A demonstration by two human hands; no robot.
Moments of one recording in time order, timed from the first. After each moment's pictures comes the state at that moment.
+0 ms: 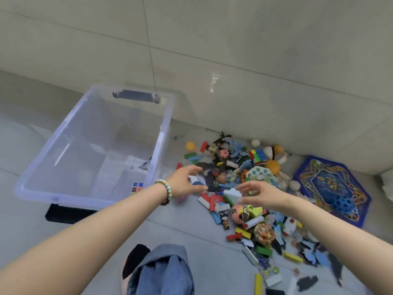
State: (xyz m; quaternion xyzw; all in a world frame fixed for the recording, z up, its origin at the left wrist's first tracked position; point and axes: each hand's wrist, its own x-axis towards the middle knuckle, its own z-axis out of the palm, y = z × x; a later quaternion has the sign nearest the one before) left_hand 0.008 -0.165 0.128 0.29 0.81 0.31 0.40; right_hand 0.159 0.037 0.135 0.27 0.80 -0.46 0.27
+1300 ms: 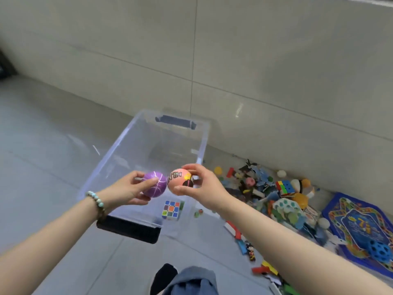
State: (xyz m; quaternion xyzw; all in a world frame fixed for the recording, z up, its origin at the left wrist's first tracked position) left_hand -0.063 -0.346 0.202 0.01 0.76 0.53 0.38; right_hand 0.023 -0.153 0.205 0.13 0.81 -0.57 0.06
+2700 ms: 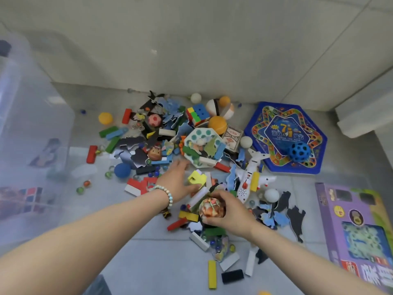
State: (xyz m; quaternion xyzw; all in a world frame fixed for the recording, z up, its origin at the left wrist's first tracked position) left_hand 0.101 -0.001 -0.030 0.40 0.83 0.16 0.34; right_hand 0.279 0.077 -0.024 0.37 0.80 -0.45 0.14
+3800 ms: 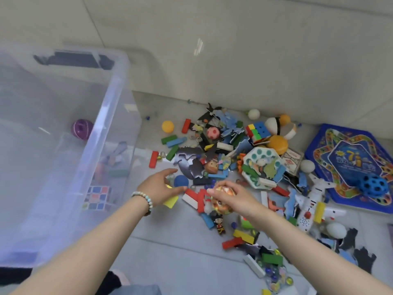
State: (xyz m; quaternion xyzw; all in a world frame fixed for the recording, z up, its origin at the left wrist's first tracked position) left_hand -0.024 -0.130 -0.030 0.21 0.89 0.19 0.36; right_hand 0.135 0.031 0.004 0.38 0.64 -0.66 0.14
